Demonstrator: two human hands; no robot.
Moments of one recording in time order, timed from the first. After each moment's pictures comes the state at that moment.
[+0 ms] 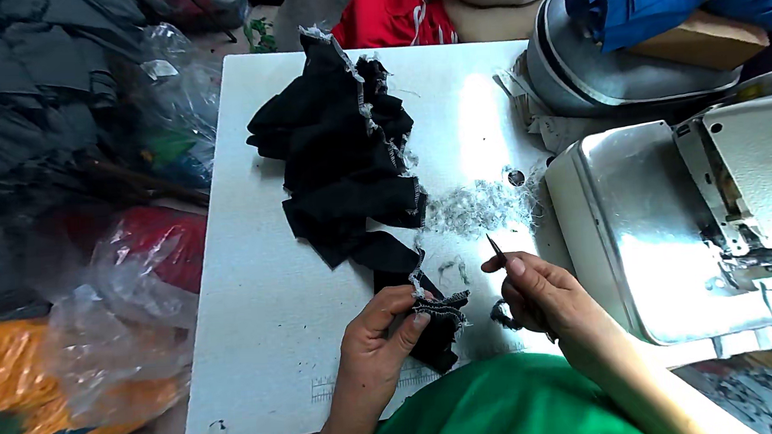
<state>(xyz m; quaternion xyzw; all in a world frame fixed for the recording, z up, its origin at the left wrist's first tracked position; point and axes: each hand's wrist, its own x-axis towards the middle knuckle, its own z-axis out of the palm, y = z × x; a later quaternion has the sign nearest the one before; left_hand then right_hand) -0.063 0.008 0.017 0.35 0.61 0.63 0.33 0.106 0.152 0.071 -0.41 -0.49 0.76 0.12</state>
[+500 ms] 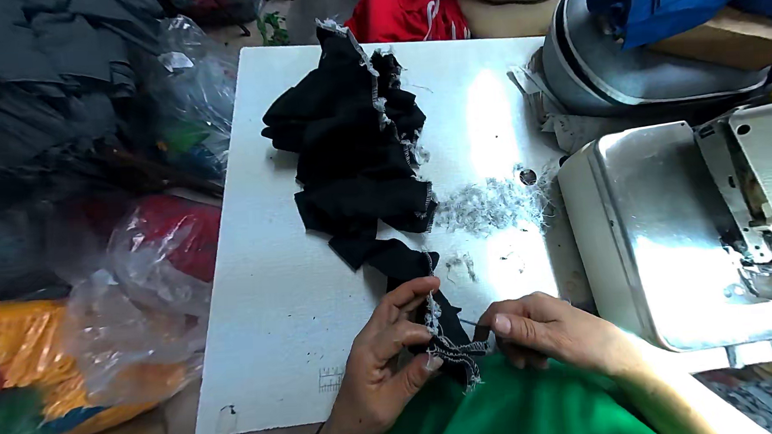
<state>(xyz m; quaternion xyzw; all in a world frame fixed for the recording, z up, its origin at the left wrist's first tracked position) -0.072 -0.007 0.013 0.48 0.53 0.61 0.34 0.113 0.168 0.060 -0.22 -0.63 0.73 -0.13</state>
